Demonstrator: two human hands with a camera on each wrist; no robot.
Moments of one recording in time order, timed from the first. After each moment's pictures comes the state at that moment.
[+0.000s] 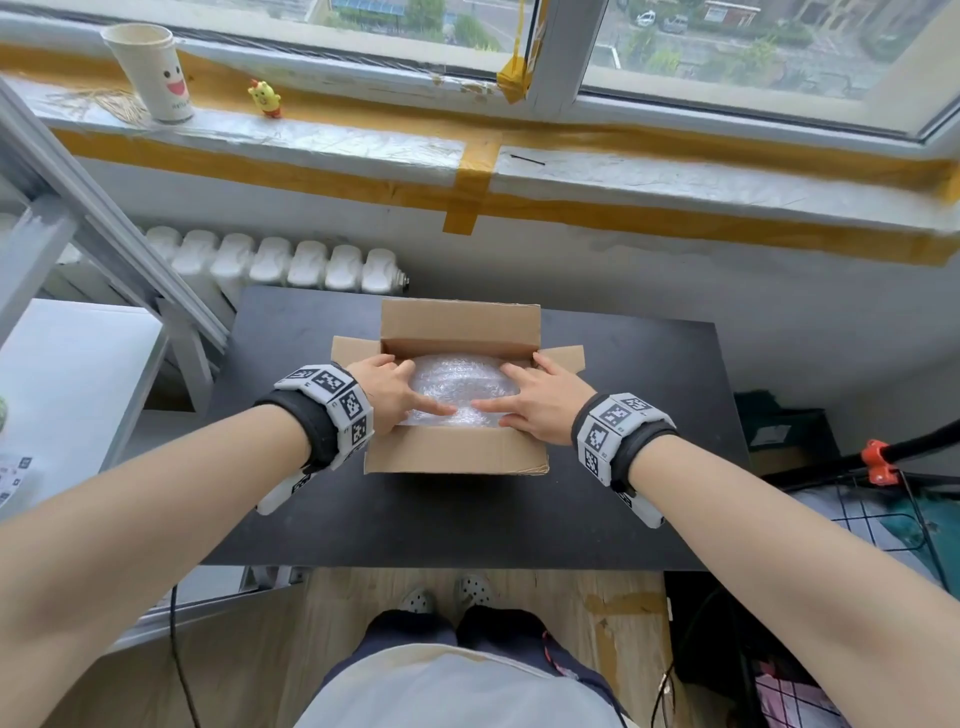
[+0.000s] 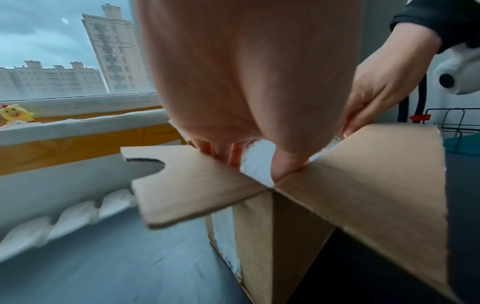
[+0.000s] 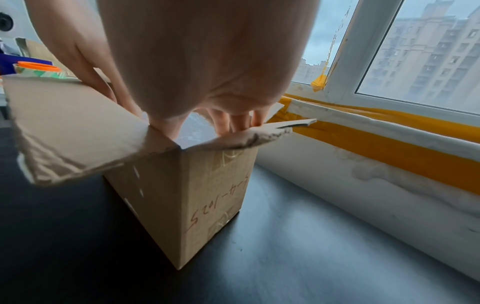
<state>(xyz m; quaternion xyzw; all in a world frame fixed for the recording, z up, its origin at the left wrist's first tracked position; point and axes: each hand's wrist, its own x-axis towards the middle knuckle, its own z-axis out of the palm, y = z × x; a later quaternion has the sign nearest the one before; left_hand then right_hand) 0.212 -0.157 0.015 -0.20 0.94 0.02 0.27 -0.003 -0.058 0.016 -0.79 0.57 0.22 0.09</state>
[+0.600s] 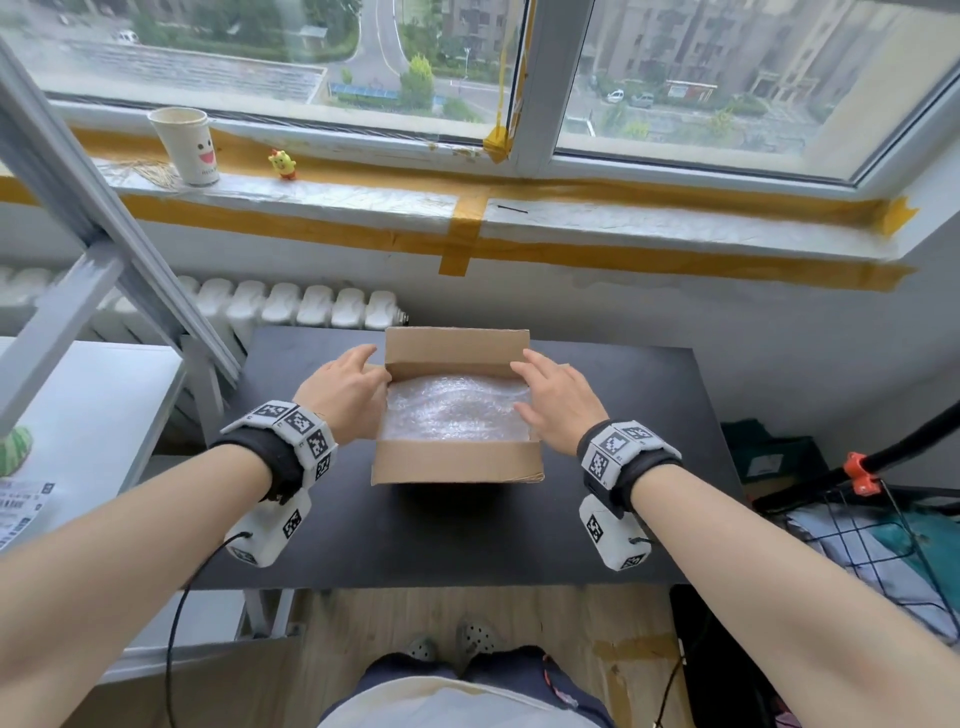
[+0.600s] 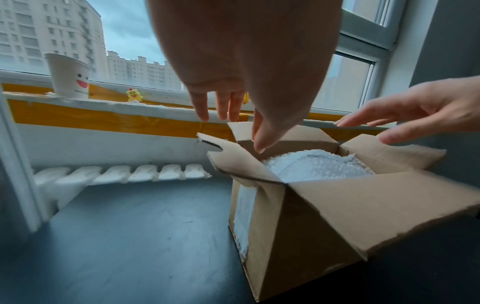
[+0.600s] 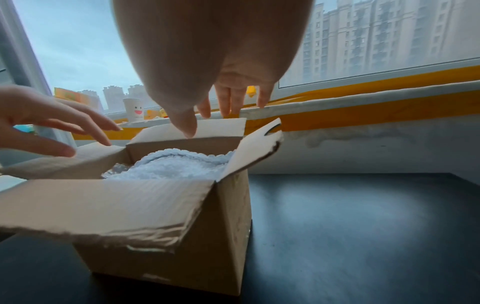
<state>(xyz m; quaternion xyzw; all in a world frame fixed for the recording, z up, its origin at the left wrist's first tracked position) 0.253 -0.147 0.038 -0.41 0.91 0.08 0.05 0.004 -0.033 0.042 -0.66 0.74 -0.02 0.09</state>
